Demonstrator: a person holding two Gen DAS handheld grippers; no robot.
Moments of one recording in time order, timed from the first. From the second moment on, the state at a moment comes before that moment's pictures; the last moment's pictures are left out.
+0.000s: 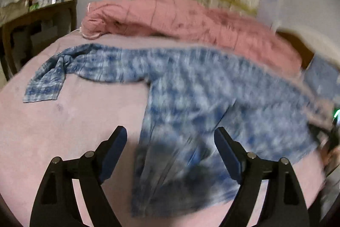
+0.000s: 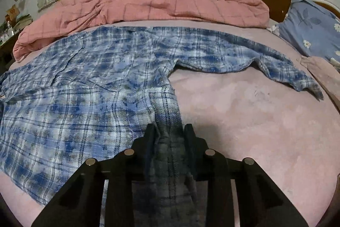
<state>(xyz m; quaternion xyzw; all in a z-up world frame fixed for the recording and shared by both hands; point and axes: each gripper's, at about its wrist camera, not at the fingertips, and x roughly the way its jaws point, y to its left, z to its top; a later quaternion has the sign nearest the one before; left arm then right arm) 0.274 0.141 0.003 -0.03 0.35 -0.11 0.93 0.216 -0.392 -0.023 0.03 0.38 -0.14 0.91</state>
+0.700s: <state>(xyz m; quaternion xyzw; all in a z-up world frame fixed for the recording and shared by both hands) 0.303 0.179 -0.019 -0.06 0.35 0.01 0.94 0.222 -0.383 -0.030 0.00 0.39 -0.14 0.91</state>
